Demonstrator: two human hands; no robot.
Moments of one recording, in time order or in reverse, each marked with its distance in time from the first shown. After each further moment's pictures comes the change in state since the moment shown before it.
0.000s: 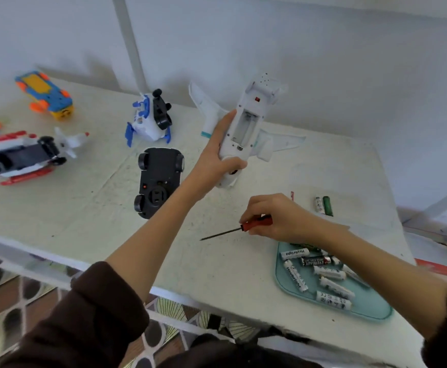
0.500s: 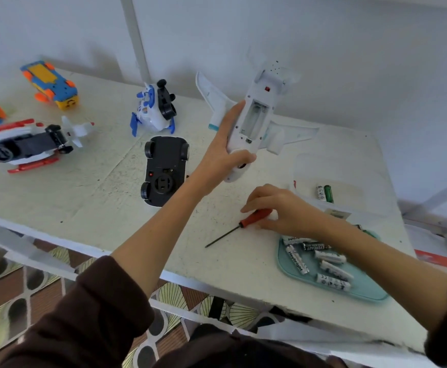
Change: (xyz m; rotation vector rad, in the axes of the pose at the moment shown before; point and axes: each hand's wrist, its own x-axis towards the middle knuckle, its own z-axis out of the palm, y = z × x) left_hand -0.016 0.007 0.007 0.003 -0.019 0.042; right_hand -0.012 -0.007 0.009 -0.037 0.025 -0.001
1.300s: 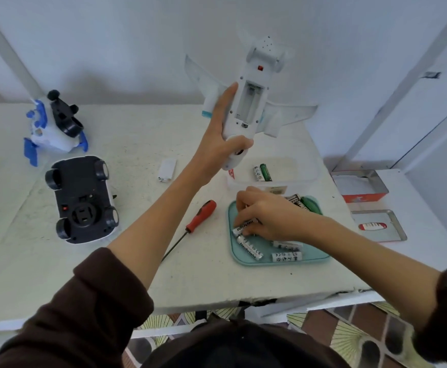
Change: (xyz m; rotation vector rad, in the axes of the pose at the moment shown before) left_hand 0.048 0.002 0.092 -0.111 -0.277 0.088; right_hand -0.066 0.018 0.004 -0.226 0.094 0.138
